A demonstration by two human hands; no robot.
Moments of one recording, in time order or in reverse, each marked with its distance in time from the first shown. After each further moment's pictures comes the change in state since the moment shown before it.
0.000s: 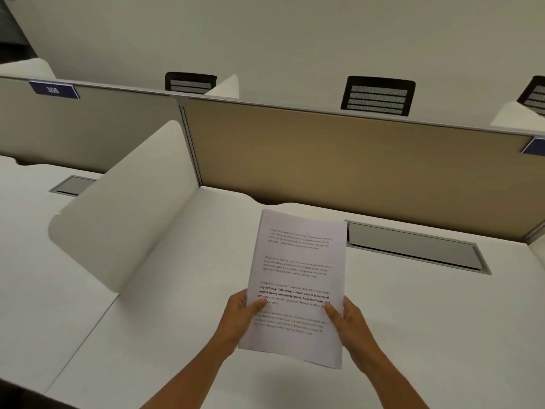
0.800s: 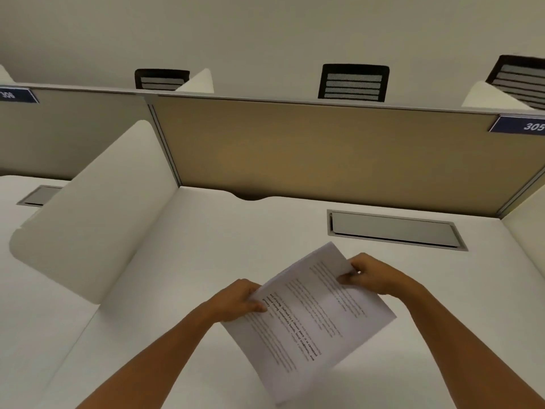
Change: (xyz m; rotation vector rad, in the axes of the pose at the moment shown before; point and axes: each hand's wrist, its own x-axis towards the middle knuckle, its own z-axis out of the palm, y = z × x) left_hand 0.037 0.045 0.007 0.861 -0.478 0.045; right_hand 0.045 -0.090 -0.099 -0.777 -0.328 -0.063
